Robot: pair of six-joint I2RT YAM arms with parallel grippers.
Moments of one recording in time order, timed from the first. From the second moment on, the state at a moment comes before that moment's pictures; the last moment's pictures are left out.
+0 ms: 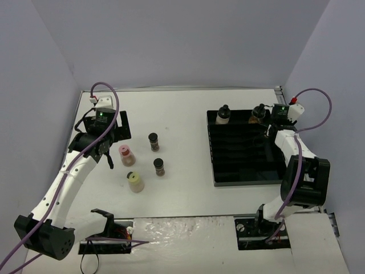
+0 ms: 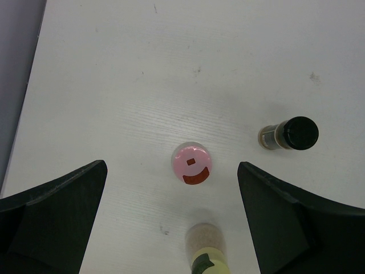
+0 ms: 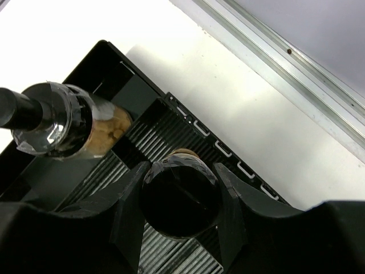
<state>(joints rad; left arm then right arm) -0.31 1.12 1.18 -0.76 -0.40 -0.33 -0.16 1.54 0.97 -0.11 0.40 0.52</state>
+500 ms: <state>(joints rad) -0.31 1.12 1.18 -0.75 -0.40 -0.33 -0.16 1.69 1.01 -0.03 0.41 0.52</state>
